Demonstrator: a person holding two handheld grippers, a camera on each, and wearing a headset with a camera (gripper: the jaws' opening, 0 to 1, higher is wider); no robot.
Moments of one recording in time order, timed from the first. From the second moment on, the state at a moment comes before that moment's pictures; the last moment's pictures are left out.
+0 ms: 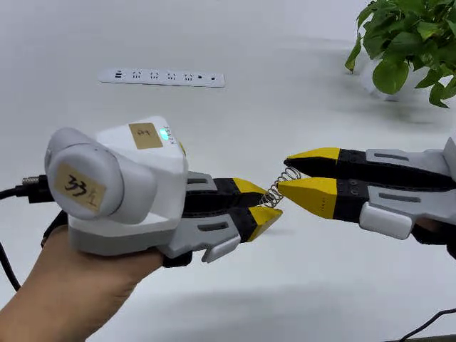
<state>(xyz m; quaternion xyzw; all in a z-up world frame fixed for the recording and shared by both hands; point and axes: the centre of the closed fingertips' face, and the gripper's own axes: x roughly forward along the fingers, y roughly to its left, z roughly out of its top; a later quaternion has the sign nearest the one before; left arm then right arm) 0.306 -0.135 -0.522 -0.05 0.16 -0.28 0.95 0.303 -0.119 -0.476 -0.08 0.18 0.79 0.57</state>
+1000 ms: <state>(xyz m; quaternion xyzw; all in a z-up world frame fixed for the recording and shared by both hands) 0.297 -0.139 -0.522 -0.04 0.16 -0.29 0.94 0.272 -0.125 -0.509 -0.50 0.12 0.83 0.21</state>
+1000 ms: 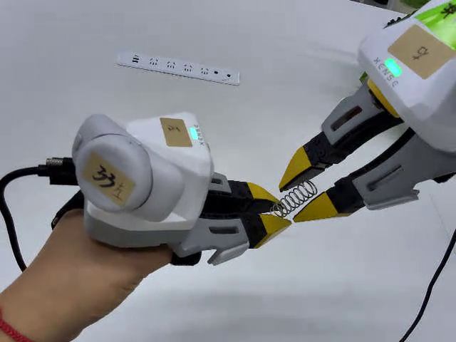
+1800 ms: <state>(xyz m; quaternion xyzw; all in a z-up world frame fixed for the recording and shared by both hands) 0.299 -0.137 -0.526 -0.05 0.16 -0.29 0.94 0.281 -0.124 -0.516 -0.53 0.11 0.82 0.20</state>
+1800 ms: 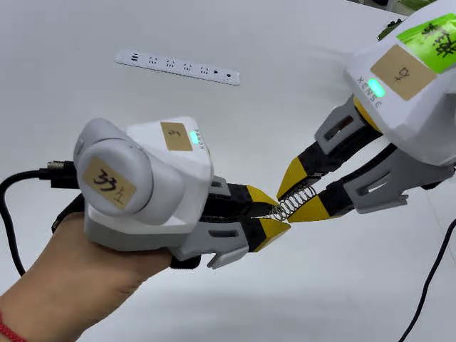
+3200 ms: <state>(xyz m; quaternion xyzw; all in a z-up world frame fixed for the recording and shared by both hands) 0.271 -0.094 -0.554 -0.03 0.18 -0.25 0.95 0.311 -0.124 -0.538 -0.54 0.15 0.79 0.24</state>
